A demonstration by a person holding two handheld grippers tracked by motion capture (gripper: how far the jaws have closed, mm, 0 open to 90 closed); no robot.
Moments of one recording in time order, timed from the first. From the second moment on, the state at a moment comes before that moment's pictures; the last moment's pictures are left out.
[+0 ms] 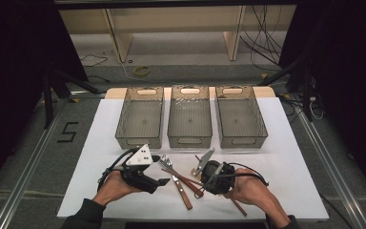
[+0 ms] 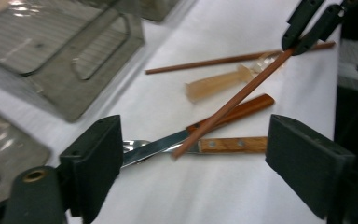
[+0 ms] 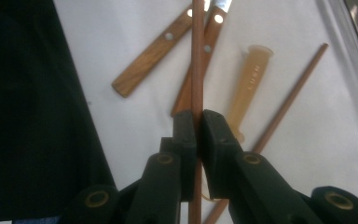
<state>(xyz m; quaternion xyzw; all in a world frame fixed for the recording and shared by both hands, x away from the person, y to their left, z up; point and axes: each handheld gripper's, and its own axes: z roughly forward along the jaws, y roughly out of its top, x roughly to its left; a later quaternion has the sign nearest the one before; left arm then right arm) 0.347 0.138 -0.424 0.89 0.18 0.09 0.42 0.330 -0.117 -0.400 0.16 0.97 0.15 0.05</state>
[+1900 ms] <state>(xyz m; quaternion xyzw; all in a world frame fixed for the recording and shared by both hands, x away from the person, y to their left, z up) 0.335 0.109 -0.426 0.95 0.02 0.05 0.30 0.334 -0.132 -0.375 0.14 0.97 0.21 0.03</state>
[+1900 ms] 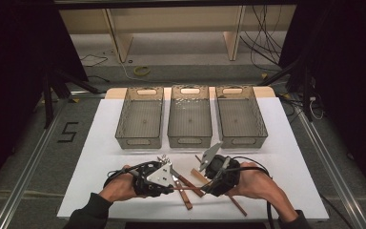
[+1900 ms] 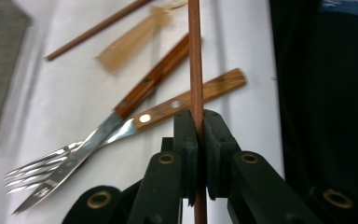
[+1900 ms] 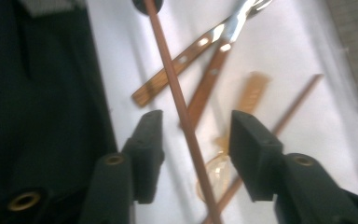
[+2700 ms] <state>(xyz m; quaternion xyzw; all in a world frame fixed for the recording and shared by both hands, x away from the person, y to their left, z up) 0.381 0.170 -0.400 0.88 0.28 0.11 0.38 0.334 -0.207 -0.407 0.37 0.87 0.32 0.07</state>
